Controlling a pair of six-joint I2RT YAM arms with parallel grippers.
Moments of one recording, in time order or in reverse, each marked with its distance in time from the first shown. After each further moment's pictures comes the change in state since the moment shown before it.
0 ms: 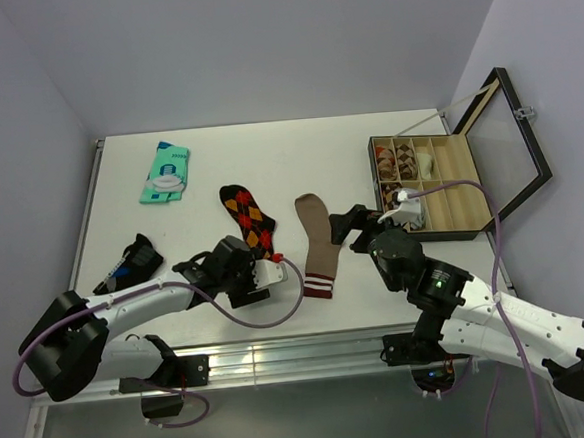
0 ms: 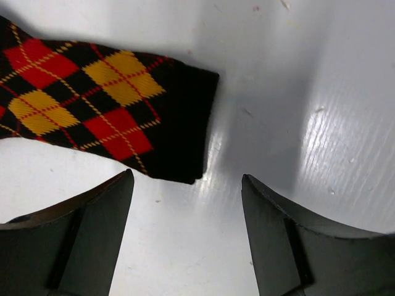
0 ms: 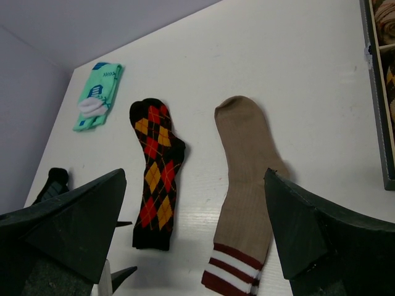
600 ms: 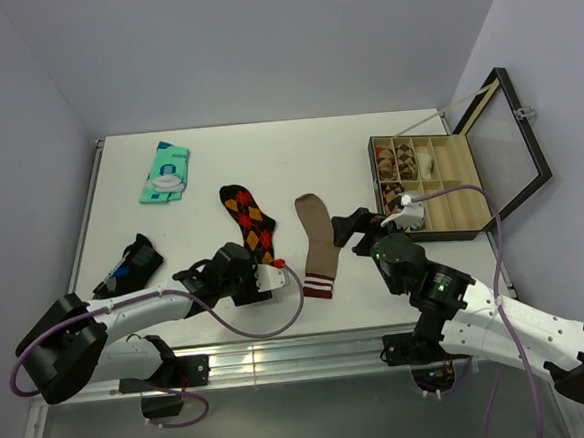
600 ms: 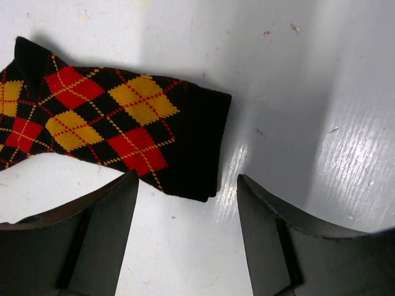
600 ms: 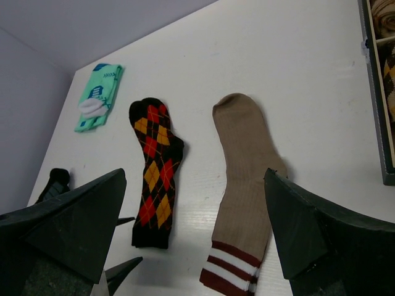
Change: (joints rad) left arm -0.044 -0.029 -0.086 0.165 -0.063 0.042; right arm 0.000 -0.034 -0.040 0.006 0.002 0.020
